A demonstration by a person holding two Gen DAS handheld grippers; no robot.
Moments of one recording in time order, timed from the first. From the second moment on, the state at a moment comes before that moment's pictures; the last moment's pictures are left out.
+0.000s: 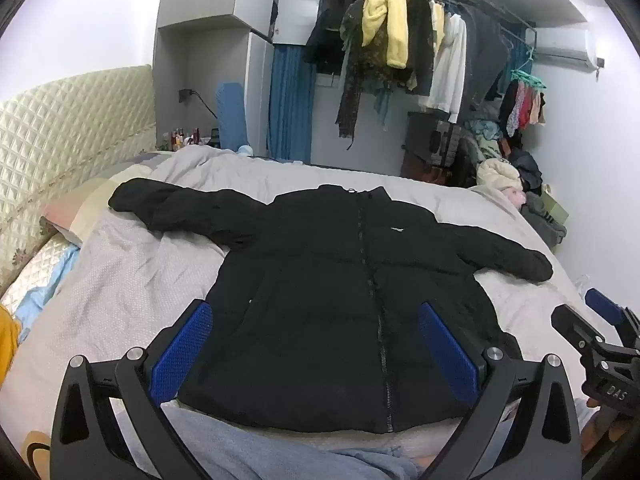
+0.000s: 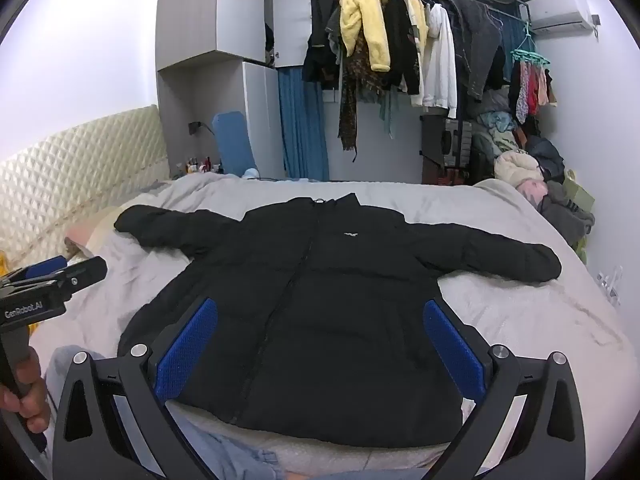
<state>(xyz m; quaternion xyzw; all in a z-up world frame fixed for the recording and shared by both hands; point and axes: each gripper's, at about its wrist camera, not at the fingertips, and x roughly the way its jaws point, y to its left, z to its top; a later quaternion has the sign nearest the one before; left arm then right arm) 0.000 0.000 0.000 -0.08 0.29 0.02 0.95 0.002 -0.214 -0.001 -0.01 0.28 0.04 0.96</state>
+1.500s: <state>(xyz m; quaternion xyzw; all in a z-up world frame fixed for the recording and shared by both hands) 0.002 -0.004 -0.006 -0.07 0.31 0.01 0.95 -0.002 -0.228 -0.002 0.00 0.29 0.02 0.96</state>
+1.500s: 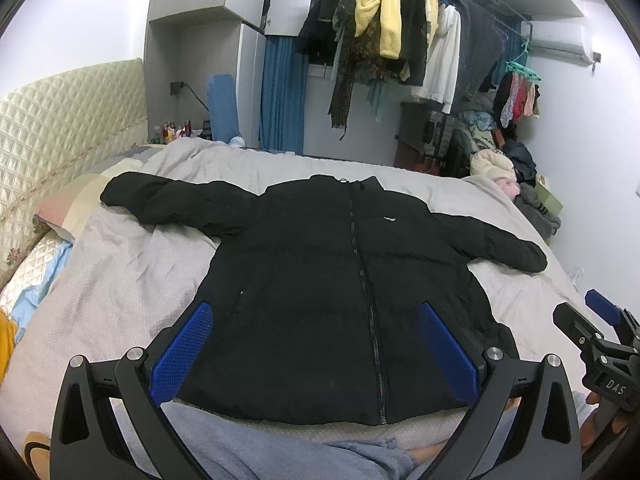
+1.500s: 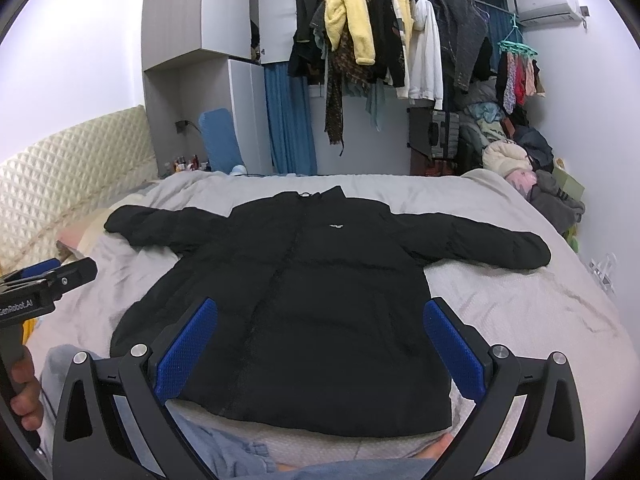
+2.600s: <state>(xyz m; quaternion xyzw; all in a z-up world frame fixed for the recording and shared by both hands) 0.004 -0.011 -0.008 -0.06 0.31 0.00 0.95 -0.008 -0.234 -0.005 0.01 0.29 0.01 0.96</state>
